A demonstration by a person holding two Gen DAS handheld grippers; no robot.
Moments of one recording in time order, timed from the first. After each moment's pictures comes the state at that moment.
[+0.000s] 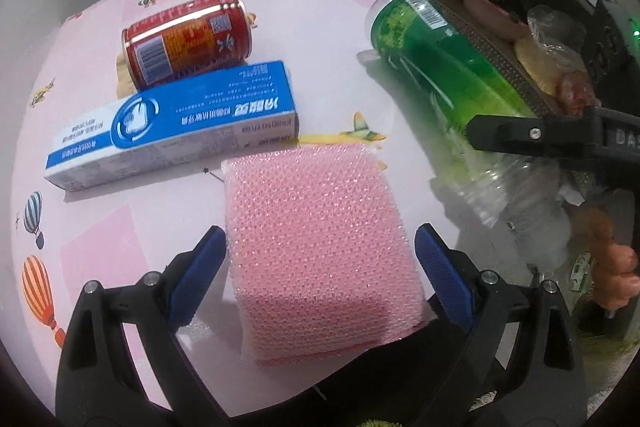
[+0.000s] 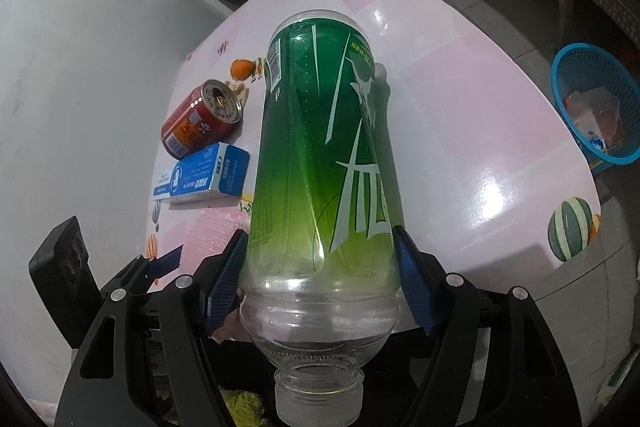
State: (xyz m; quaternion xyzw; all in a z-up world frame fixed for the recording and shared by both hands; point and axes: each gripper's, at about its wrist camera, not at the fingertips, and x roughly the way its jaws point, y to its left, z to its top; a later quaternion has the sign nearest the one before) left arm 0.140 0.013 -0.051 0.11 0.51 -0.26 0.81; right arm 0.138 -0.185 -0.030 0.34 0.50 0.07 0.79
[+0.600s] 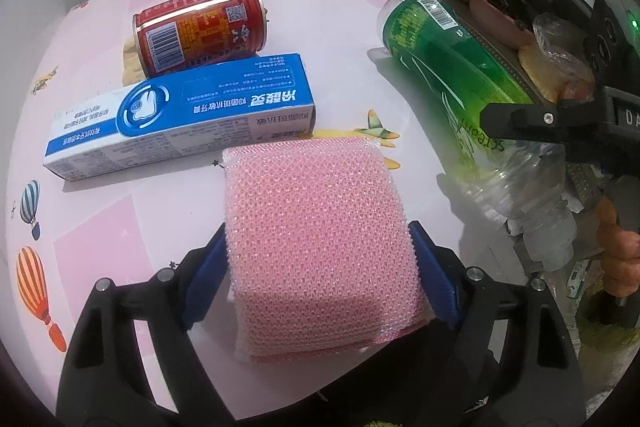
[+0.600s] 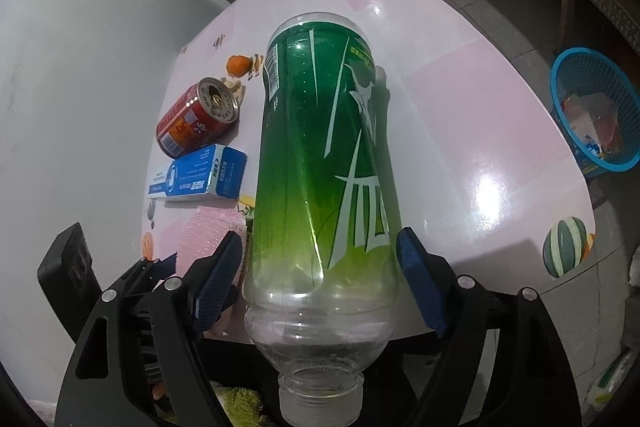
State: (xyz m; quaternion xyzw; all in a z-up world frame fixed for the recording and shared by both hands) left arm 0.141 0.022 -0.055 0.10 0.51 -0.25 0.81; right arm 0.152 -0.186 -0.026 0.33 0.51 0.07 0.79
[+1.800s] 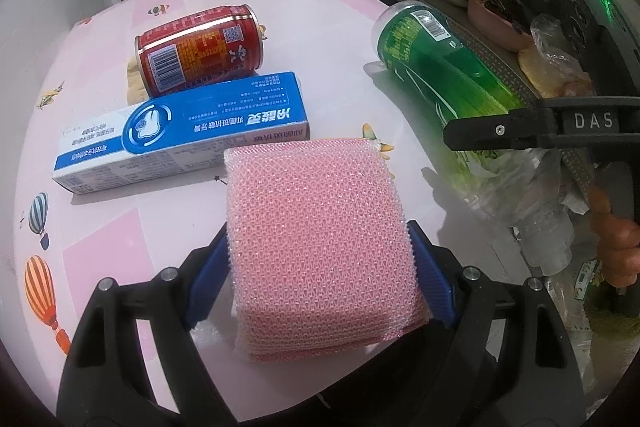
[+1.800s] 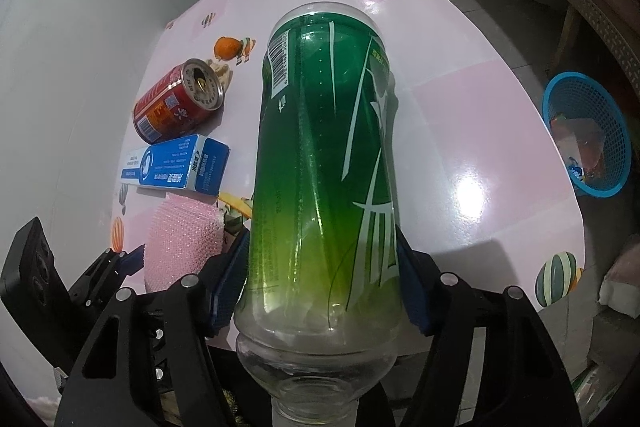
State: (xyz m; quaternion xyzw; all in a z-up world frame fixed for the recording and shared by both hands) left arm 0.135 0.016 -0.047 0.11 0.49 -0.25 0.83; right arm 0.170 -0.175 -0.025 0.27 0.55 0.05 0.79
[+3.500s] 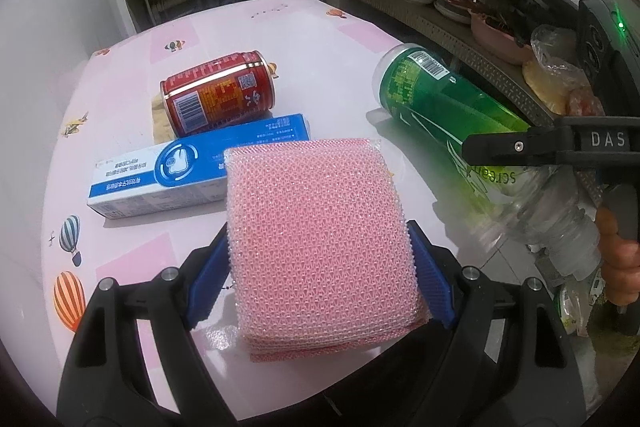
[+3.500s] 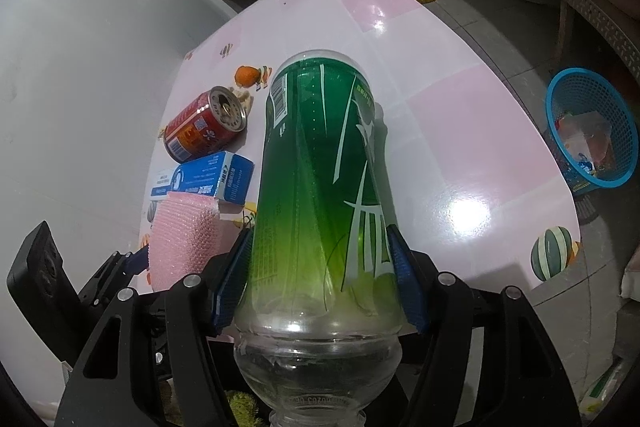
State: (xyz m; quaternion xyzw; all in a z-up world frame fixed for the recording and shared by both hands) left arm 0.135 0.015 -0.018 0.13 0.44 -0.24 0.85; right arm 0.146 -0.189 -0.012 0.31 0.49 0.06 0.81
